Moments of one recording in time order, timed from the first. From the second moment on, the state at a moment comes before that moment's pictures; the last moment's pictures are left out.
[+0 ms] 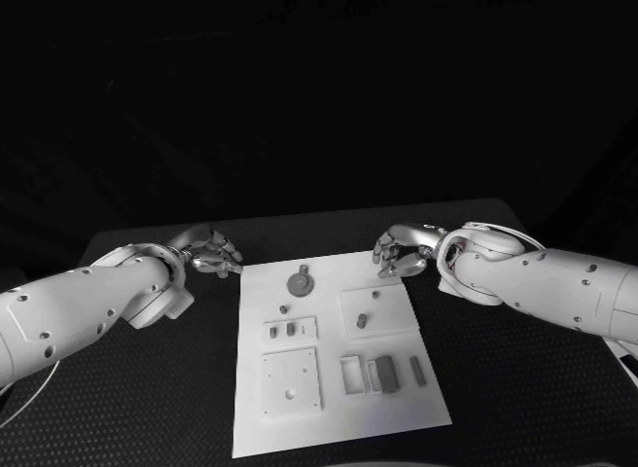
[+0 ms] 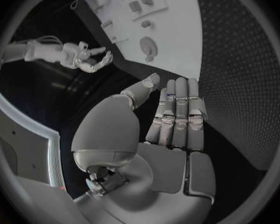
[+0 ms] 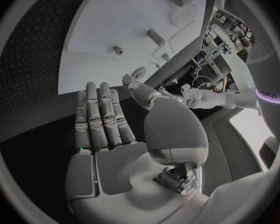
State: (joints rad) left arm 1.25 -0.74 -0.16 1.24 -0.80 -0.27 -0.06; left_hand 1.16 -0.11 0.59 -0.25 0.05 0.88 0.18 0.29 0.49 1.22 0.11 0.10 0.22 0.99 0.05 0.68 0.59 0.02 1.03 -0.05 0.07 1.05; right arm 1.16 -0.82 -0.08 1.30 -1.41 -0.18 0.06; right_hand 1.14 -0.11 0.61 -0.29 0.05 0.87 0.17 0.31 0.52 1.10 0.12 0.32 0.13 0.94 0.11 0.48 0.45 0.16 0.64 0.19 0.29 1.11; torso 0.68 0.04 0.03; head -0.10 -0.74
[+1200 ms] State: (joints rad) left arm 1.25 -0.76 -0.16 1.27 -0.26 -0.22 0.17; left_hand 1.10 -0.10 0.52 -0.26 0.05 0.84 0.19 0.29 0.48 1.14 0.14 0.08 0.20 0.93 0.08 0.61 0.58 0.02 0.94 -0.02 0.06 1.01; right arm 1.10 -0.78 -0.10 1.33 -1.79 -0.17 -0.02; right_hand 1.14 -0.12 0.62 -0.29 0.05 0.88 0.16 0.31 0.51 1.12 0.12 0.27 0.11 0.97 0.10 0.49 0.48 0.18 0.68 0.19 0.27 1.10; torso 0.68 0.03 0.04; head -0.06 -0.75
